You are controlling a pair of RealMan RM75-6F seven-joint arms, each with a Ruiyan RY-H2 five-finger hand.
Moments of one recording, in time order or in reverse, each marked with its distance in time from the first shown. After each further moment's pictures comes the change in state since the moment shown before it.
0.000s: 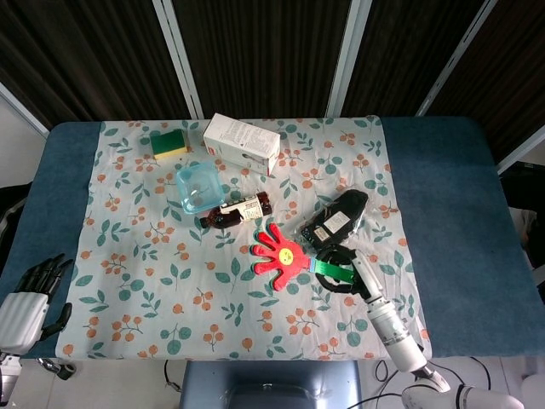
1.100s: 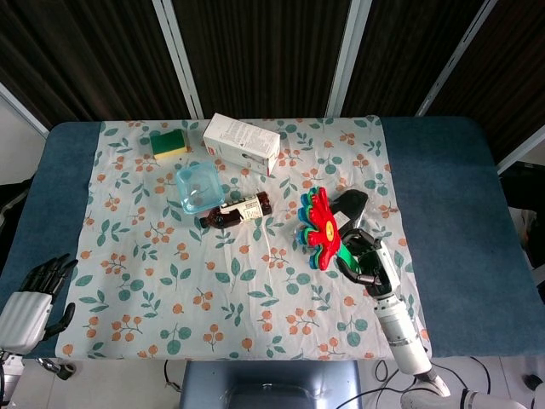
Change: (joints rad) left arm -0.008 -0.007 0.003 0.019 0.024 0.005 -0.010; right arm -0.037 0.027 0.064 -0.100 -0.050 0.135 0.491
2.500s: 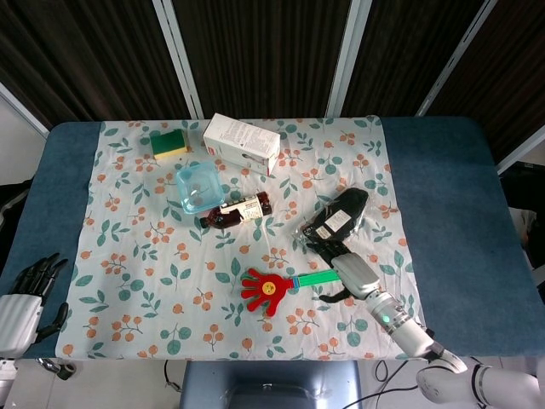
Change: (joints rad) left arm 0.028 -0.002 -0.003 -0.001 0.009 0.067 -0.025; right arm 0.148 0.135 -0.111 0.033 0.097 -0.382 -1.135
